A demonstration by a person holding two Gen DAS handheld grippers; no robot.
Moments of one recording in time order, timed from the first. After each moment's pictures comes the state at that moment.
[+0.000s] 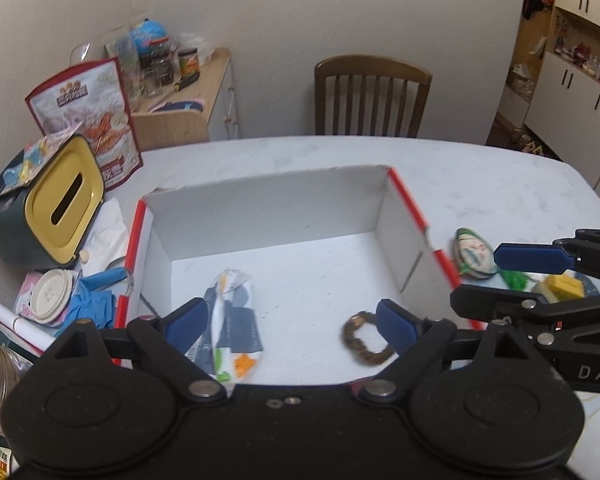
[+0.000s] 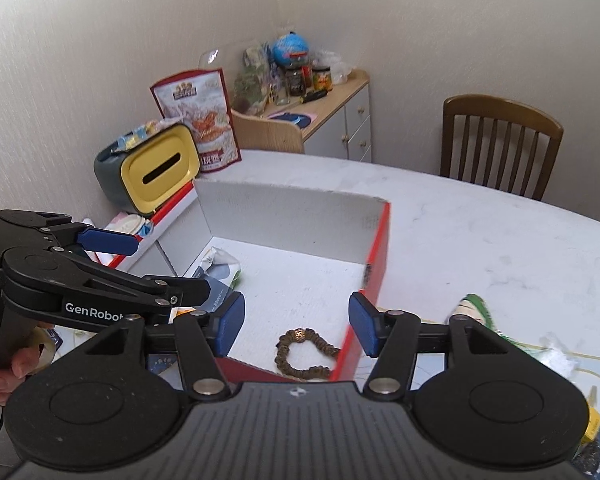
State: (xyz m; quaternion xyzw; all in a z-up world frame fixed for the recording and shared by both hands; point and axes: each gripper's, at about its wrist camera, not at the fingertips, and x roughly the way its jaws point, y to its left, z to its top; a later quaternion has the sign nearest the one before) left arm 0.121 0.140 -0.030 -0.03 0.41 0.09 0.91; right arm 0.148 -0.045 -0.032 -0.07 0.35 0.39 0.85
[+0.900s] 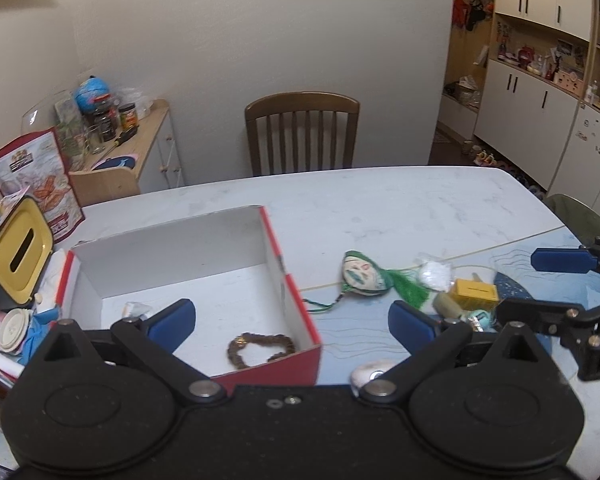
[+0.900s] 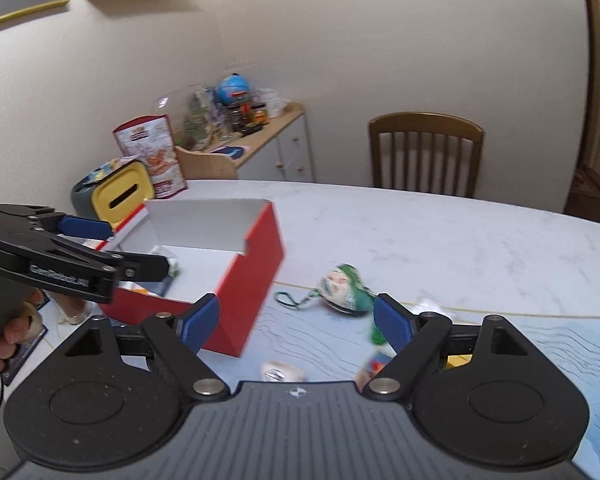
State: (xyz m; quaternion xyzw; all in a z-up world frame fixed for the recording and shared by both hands) left arm 0.102 0.031 0.002 0.00 0.36 0.03 0.93; right arm 0.127 -0.214 -0.011 -0.04 0.32 0.34 0.88
